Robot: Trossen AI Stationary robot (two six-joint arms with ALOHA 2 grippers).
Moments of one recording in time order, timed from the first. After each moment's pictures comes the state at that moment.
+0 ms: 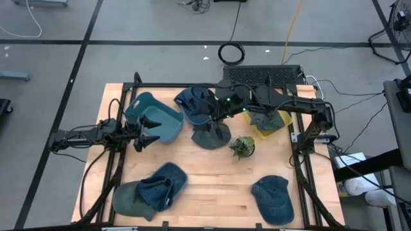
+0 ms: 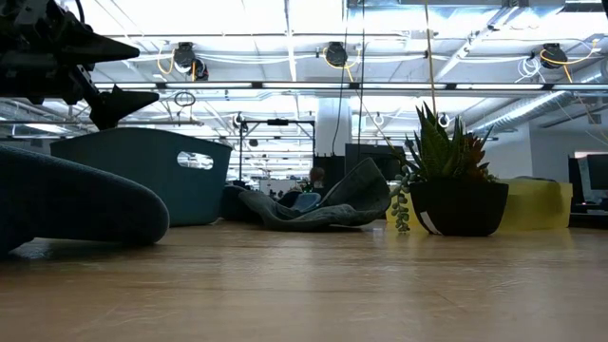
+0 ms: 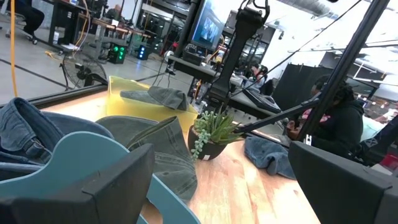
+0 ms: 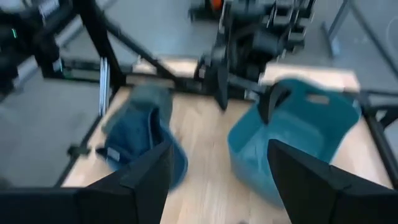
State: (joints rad) left arm 0.06 0.01 0.01 0.06 -0.02 -0.37; right arm -0.05 1.75 1.96 -0.66 -0.23 -0.07
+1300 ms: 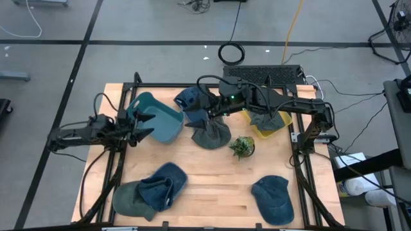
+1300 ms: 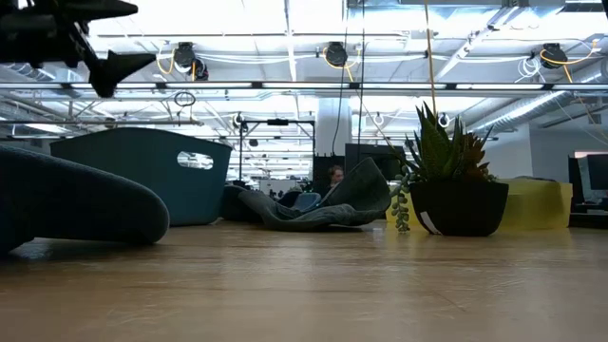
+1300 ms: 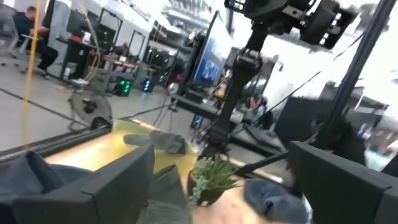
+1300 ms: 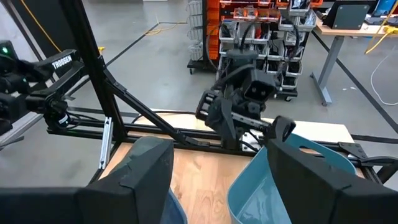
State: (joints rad) left arm 0.06 0.04 0.16 0.06 -0.09 -0.33; right arm -0.04 1.75 1.96 -0.46 -0.23 -0.02
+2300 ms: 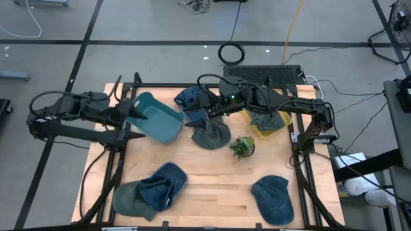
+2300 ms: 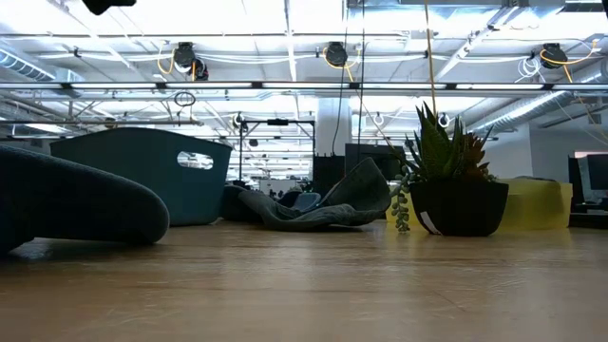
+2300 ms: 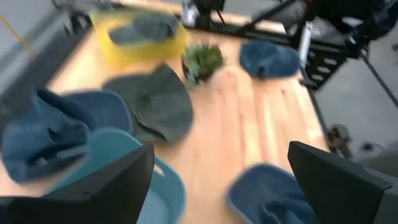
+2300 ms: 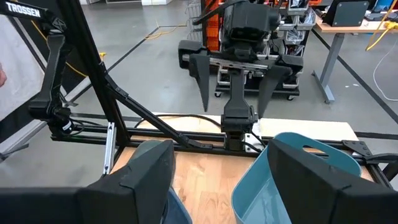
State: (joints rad) left arm 0.03 0.69 1.11 -0.99 0.09 -0.17; right arm -0.04 1.75 1.96 -0.45 -0.23 0.02
